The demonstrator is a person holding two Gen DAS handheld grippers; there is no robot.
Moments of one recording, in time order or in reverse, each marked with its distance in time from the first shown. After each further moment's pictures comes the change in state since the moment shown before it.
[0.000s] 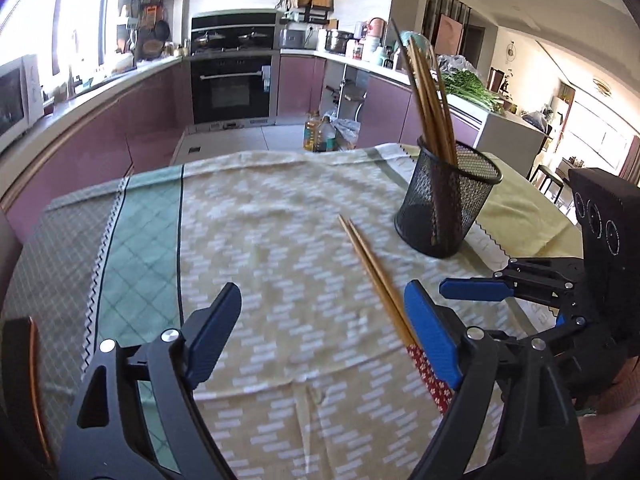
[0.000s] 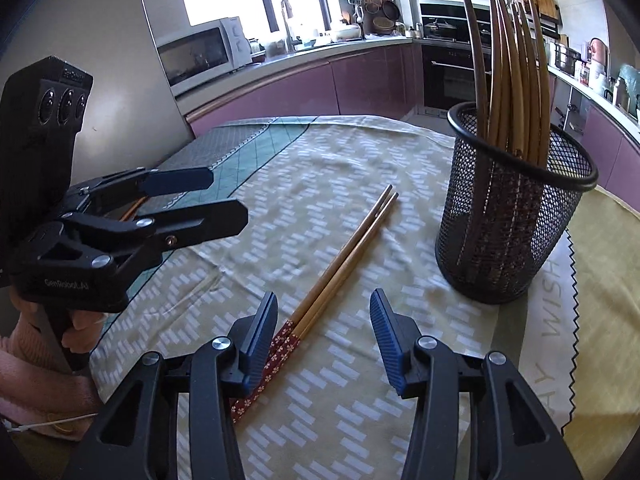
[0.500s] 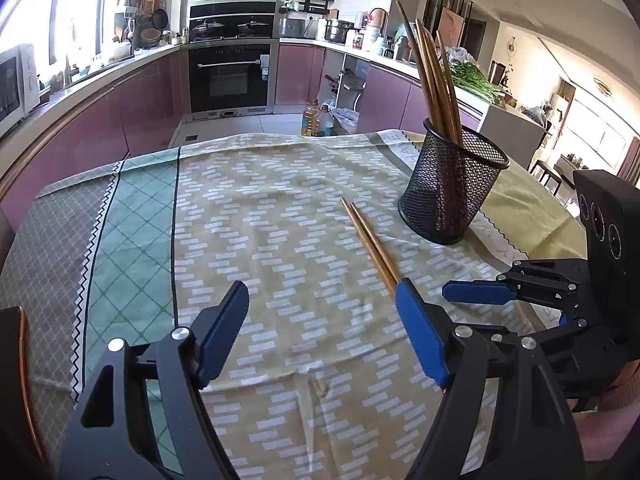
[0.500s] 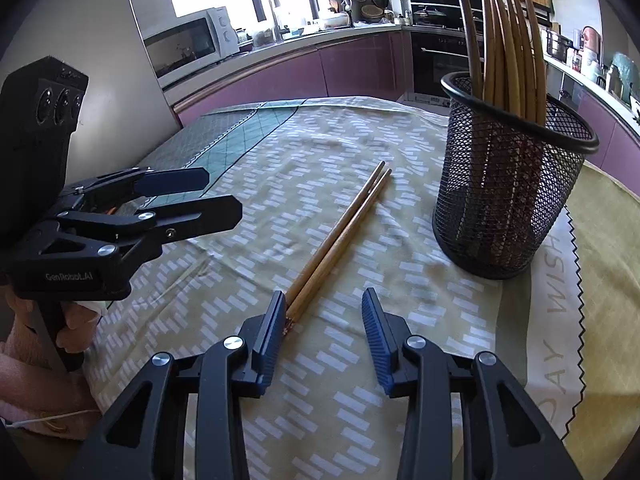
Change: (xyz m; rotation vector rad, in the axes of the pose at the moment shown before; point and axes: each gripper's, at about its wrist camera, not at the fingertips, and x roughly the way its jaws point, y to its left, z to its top) left arm 0.010 0.002 -0.005 -0.010 0.037 -0.013; right arm 0.010 0.001 -0.004 0.017 0.034 -0.031
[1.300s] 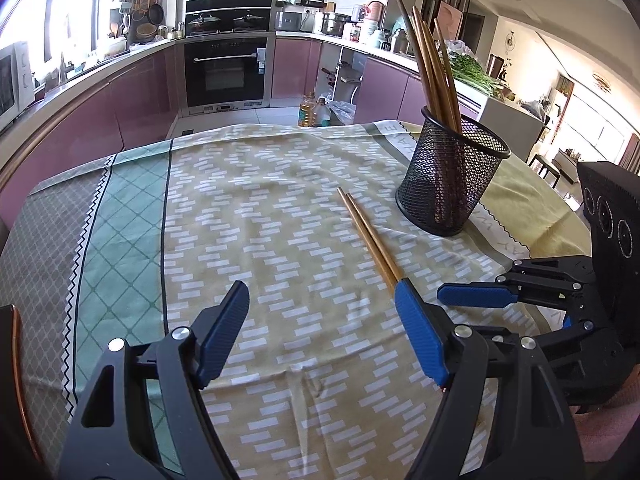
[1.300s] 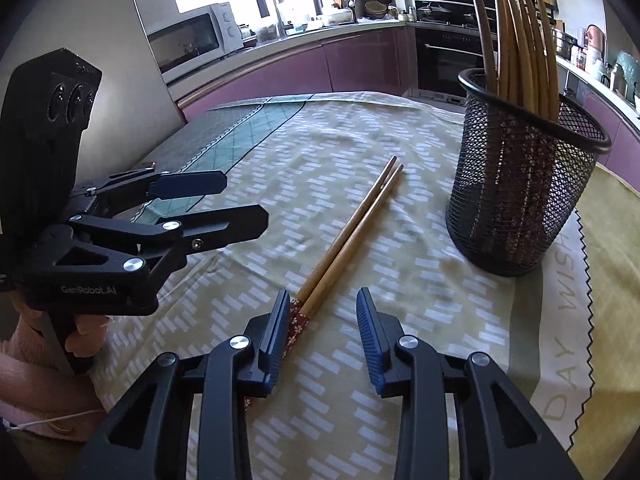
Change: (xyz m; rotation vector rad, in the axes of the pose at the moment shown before) left arm 0.011 -0.004 -0.002 0.004 0.022 -0.011; right arm 0.004 0.004 0.000 0.008 0.019 0.004
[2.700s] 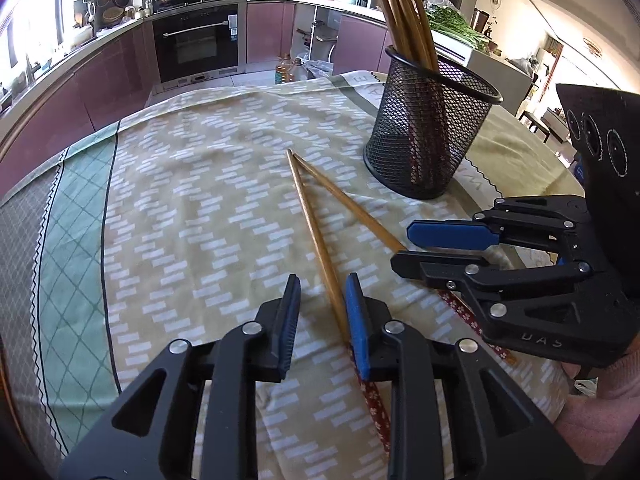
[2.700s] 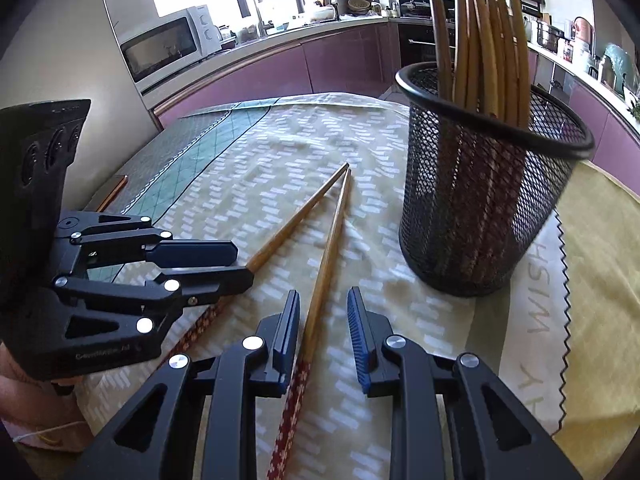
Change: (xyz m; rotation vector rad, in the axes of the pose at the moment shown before) left arm 0.038 -0.028 0.003 0.075 0.160 -0.041; right arm 0.010 -0.026 0.020 0.018 0.009 -0.045
